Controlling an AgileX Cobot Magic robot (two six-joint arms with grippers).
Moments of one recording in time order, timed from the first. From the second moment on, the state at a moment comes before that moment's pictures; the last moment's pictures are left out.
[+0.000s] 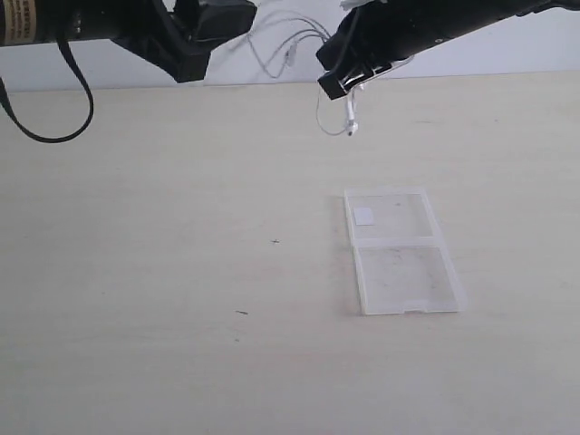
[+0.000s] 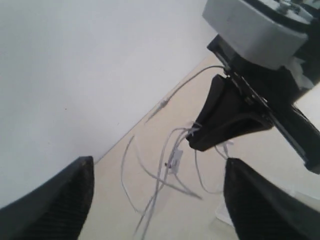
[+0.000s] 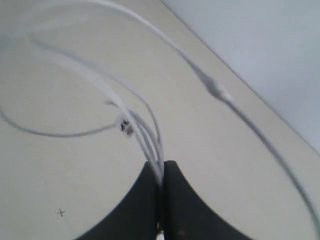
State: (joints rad) left arm -0.35 1.41 -0.99 1.41 -0.35 -1.04; right arm 0.40 1.66 -1.24 0.69 0.47 -1.08
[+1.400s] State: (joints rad) left arm -0.35 1.08 -0.82 1.01 -0.29 -0.83; right arm 0.40 1.51 -1.09 0.00 0.74 0.12
